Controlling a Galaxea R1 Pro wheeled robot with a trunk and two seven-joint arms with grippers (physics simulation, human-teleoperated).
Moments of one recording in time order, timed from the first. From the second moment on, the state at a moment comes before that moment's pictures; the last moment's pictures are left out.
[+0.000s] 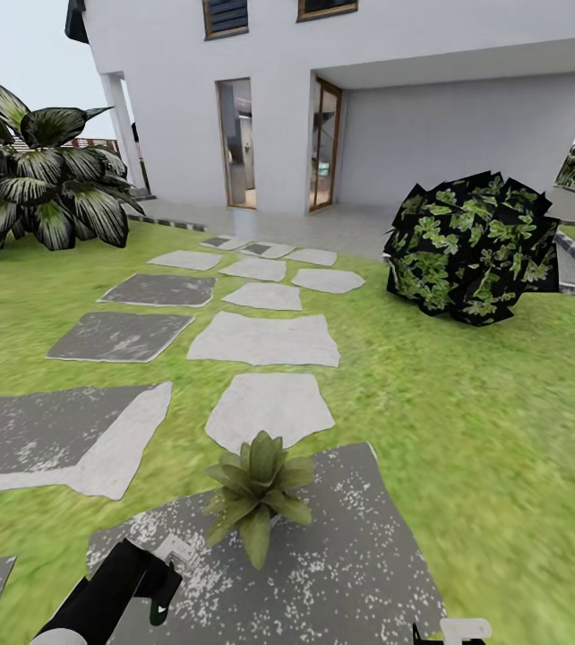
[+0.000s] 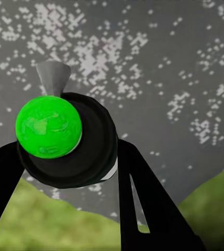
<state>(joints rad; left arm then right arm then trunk) -0.47 0.05 0.10 -0.65 -0.65 0.54 -0.51 -0.29 -0.03 -0.25 -0.26 0.32 -0.40 -0.14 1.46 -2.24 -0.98</state>
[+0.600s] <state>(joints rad) -0.54 0.06 0.06 -0.65 -0.85 0.67 -0.87 -0.29 -0.03 -0.25 -0.26 0.32 -0.40 -0.14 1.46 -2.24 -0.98</state>
